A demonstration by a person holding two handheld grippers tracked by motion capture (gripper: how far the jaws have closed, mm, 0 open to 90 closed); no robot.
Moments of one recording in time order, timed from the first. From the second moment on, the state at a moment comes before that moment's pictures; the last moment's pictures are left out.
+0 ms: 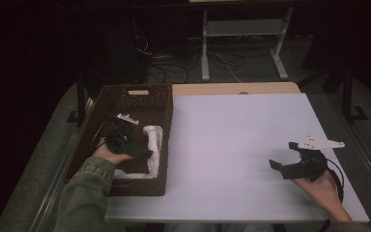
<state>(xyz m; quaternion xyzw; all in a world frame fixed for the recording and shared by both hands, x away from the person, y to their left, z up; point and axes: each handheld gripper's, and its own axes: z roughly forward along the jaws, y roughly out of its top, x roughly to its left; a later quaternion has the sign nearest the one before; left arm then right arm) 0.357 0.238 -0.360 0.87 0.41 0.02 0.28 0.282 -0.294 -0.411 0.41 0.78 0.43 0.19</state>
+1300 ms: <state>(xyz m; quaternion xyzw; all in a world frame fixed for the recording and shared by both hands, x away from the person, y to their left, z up) 0.370 0.220 -0.406 0.87 0.42 -0.13 0.24 0.282 -0.286 -0.414 0.39 0.80 0.40 0.20</state>
